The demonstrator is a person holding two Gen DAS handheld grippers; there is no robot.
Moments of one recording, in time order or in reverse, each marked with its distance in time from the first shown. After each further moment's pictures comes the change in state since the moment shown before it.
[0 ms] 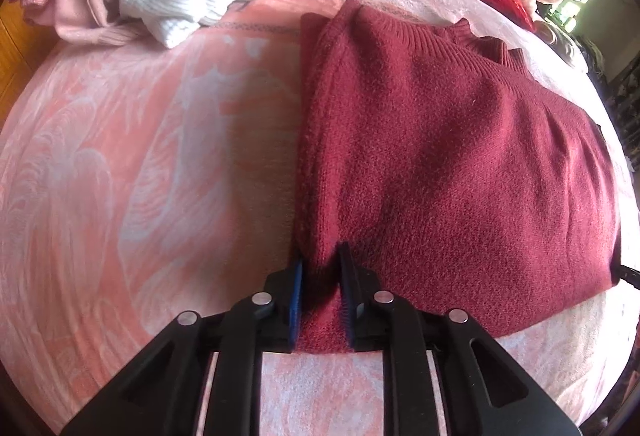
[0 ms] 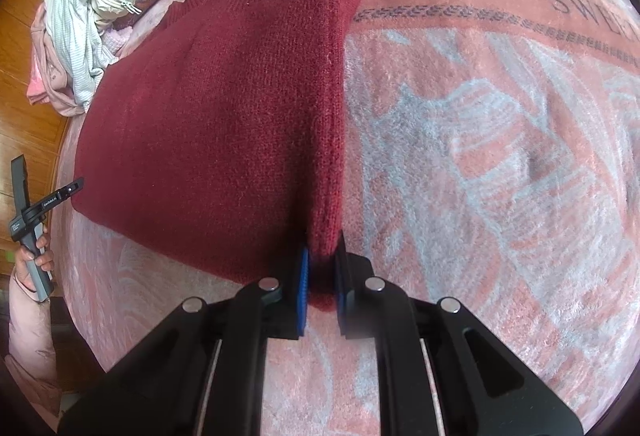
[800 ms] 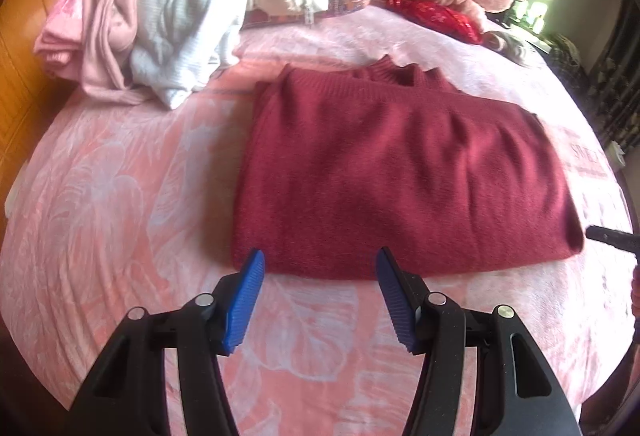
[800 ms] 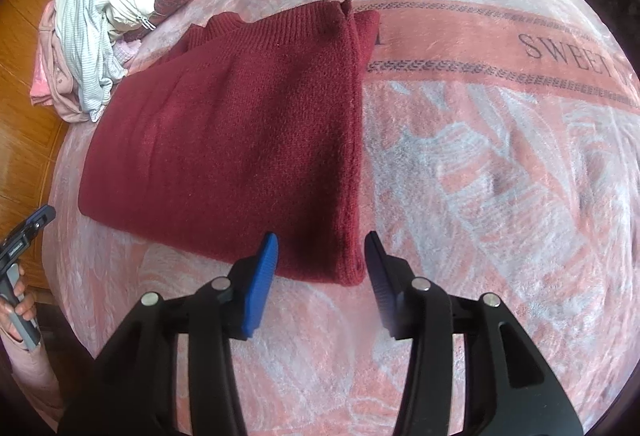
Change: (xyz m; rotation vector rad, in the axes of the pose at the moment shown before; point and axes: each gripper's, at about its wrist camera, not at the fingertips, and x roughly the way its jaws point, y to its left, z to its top) left arm -0.105 -0.070 -0.042 0.094 -0.145 0.020; right arm -0.046 0.027 -0.003 -0.027 -0.083 -0.070
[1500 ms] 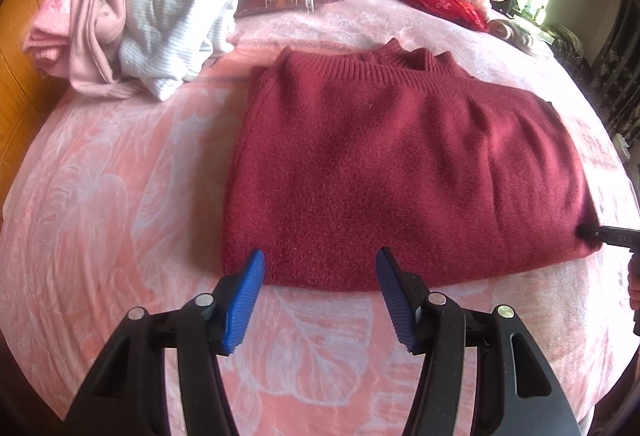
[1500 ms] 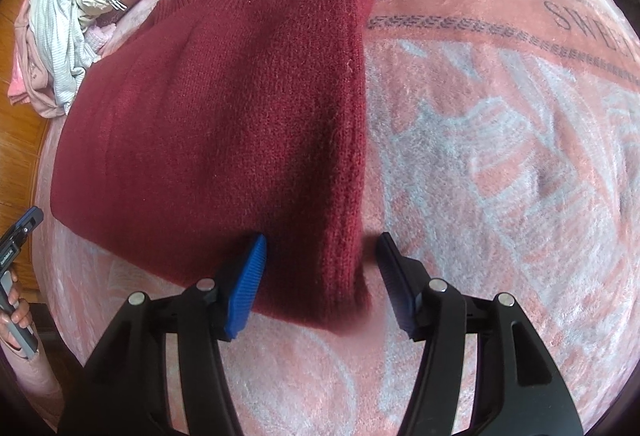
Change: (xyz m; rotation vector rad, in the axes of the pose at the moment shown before) left arm 0.042 0.007 -0.001 0.007 0.023 0.015; right arm 0.055 -0.004 0.006 0.021 0.082 -0.027
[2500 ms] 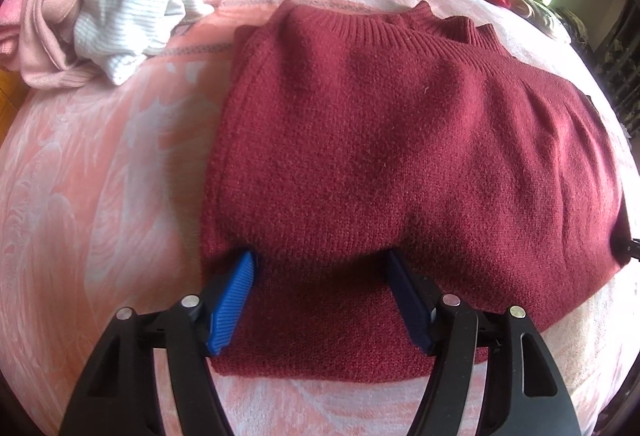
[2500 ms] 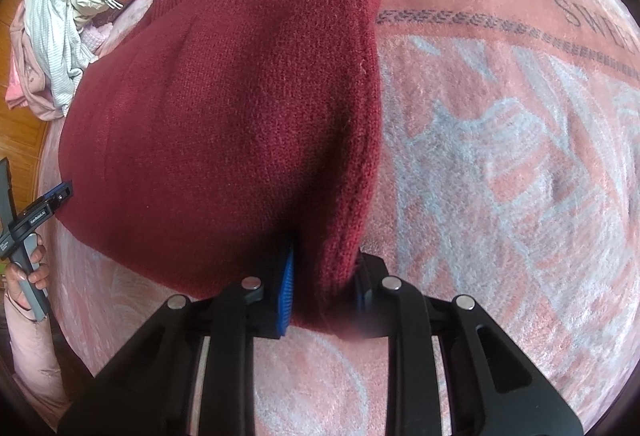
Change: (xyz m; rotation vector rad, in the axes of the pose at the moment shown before) left arm 0.084 0.026 0.032 0.013 0.107 -0.039; right arm 0.012 0.003 0.008 0.017 0.027 0.011
